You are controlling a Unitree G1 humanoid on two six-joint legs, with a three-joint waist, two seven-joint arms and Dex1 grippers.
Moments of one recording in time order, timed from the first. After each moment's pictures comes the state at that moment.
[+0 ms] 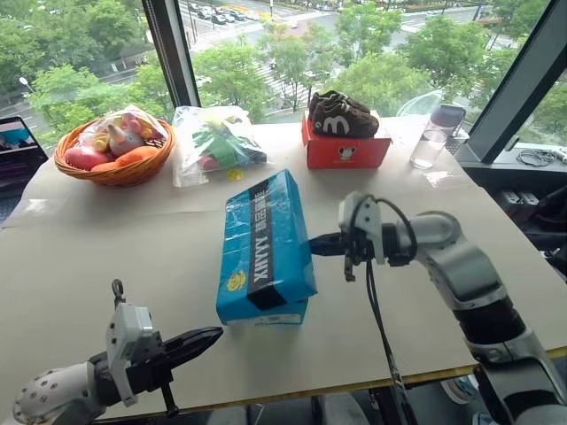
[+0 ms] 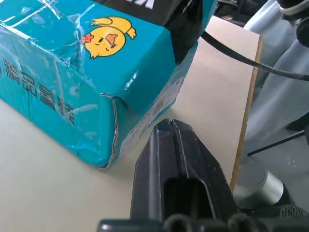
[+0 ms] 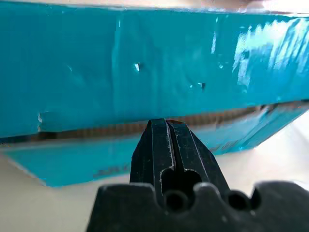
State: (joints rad) left arm 0.52 0.66 0.37 -0.73 -0.73 0.44 -0.93; right arm -0.69 -0.61 0.23 -0.19 0.29 0.50 1.11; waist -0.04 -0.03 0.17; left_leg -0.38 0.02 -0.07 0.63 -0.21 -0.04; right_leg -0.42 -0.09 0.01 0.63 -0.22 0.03
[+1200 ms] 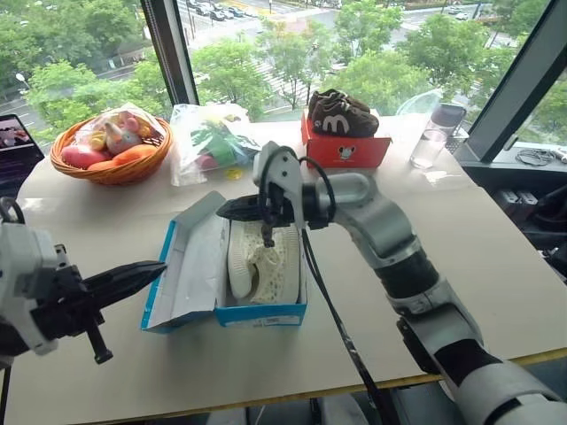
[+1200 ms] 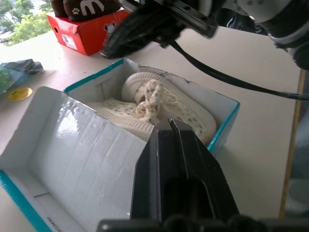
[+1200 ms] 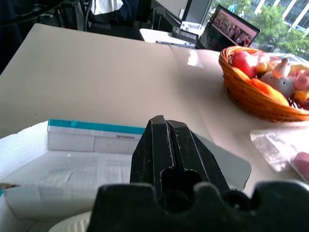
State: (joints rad) left arm 0.40 1.05 0.86 -0.67 -1.16 0.63 -0.83; right arm -0.93 -0.34 0.34 -0.06 0.25 0.54 1.01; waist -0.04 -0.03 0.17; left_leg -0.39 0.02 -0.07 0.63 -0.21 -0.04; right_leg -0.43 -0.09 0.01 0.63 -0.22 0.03
